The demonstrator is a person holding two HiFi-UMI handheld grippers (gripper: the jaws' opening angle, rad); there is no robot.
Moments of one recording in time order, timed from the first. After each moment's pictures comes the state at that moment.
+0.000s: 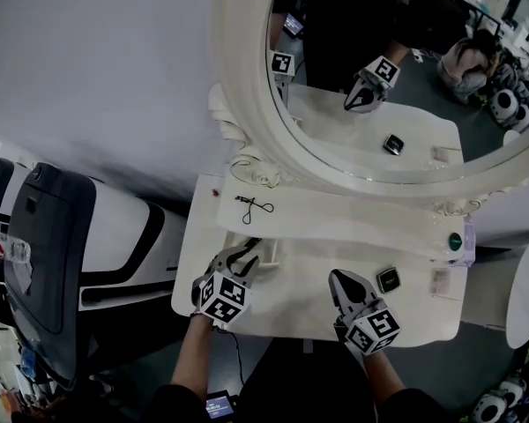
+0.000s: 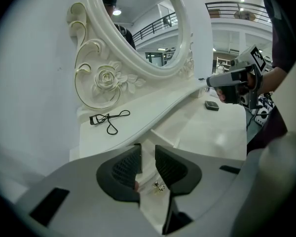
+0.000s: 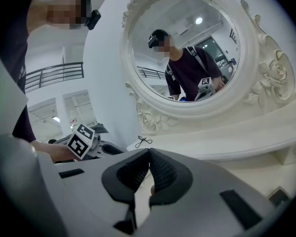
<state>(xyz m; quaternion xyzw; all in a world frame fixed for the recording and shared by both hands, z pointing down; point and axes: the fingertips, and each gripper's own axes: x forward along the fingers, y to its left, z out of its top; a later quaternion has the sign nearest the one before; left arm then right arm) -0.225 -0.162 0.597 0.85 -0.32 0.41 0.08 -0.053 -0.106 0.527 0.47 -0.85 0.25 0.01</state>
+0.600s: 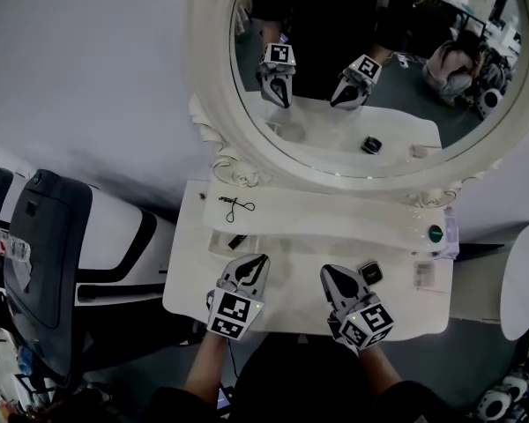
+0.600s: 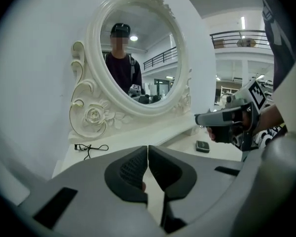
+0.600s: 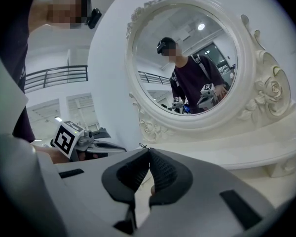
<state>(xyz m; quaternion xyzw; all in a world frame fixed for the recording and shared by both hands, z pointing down) -0.144 -0.128 0.513 0.89 -0.37 0.25 0.09 -0.025 -0.087 0.494 0.47 -0.86 0.22 -0.01</state>
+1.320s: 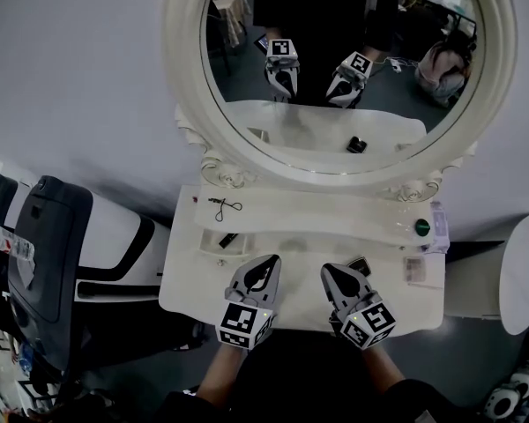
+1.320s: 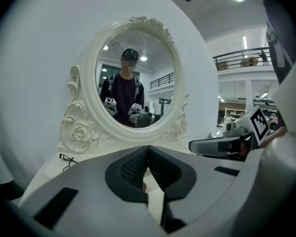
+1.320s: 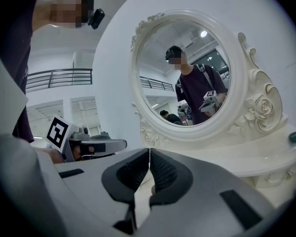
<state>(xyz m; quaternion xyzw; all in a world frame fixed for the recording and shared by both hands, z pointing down) -0.081 -0.092 0.453 0.90 -0.39 0.13 0.10 0.013 -0.057 0.466 0.47 -0.86 0.19 -0.03</state>
